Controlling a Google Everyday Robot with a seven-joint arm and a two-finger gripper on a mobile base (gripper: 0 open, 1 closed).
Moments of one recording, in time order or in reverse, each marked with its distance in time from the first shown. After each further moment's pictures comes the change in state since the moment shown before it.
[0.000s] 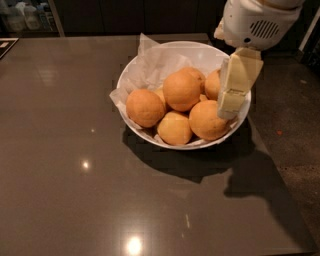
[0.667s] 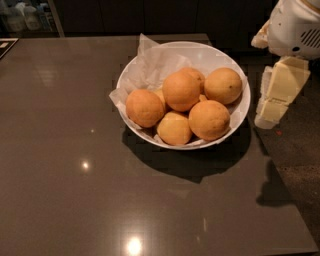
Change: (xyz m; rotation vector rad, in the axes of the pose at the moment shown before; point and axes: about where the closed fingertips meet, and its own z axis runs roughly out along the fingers) arm 0.060 0.011 -0.008 -0.011 0.027 0.079
